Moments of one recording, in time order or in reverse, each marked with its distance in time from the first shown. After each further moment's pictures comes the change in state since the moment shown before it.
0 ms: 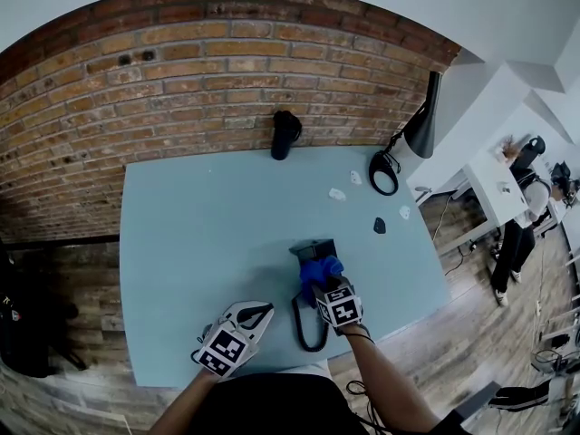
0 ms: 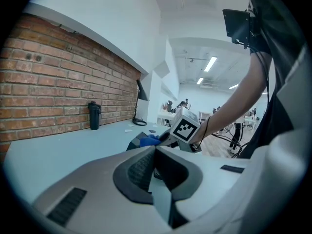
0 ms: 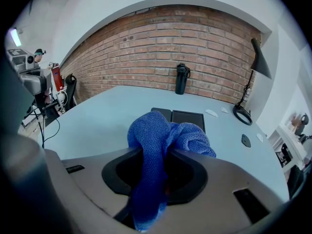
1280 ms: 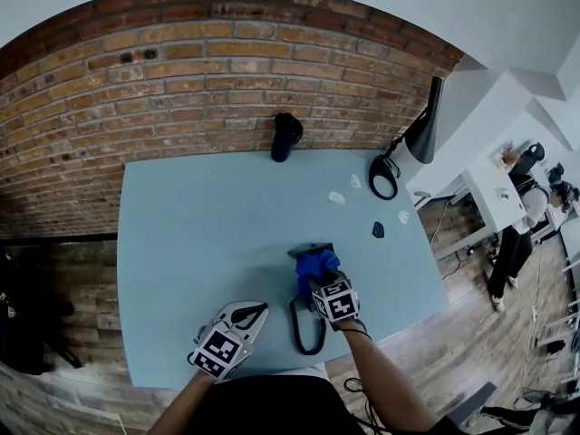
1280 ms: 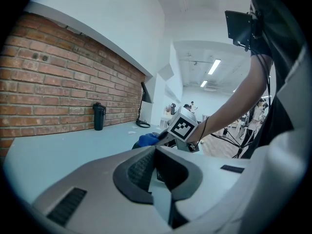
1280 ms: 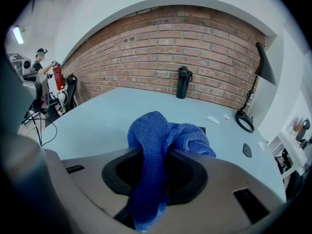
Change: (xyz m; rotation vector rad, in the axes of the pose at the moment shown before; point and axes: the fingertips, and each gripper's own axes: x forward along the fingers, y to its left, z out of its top) left arm -0.003 0.011 0.005 -0.035 -0.033 0.035; right arm 0.010 -0.006 0.026 -0.024 -0.011 0.008
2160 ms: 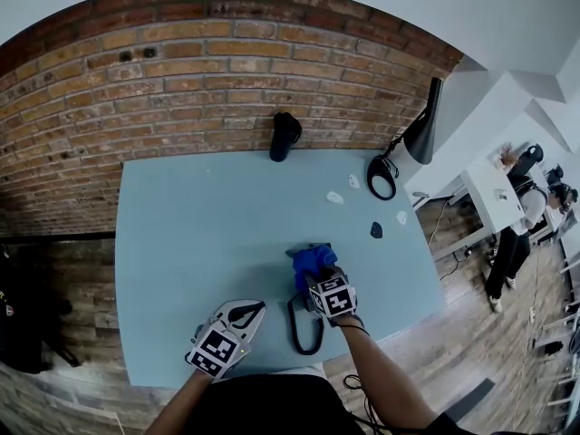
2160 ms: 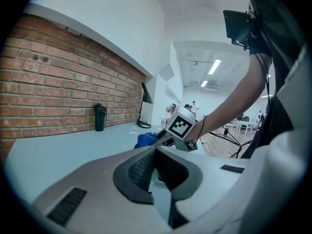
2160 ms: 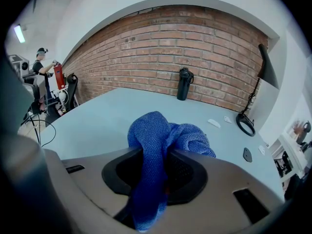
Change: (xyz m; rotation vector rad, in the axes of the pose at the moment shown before) left arm -0.002 0.002 0.002 0.005 -0.002 0.008; right arm 0.004 -0.001 0.012 -0.012 -0.002 0.005
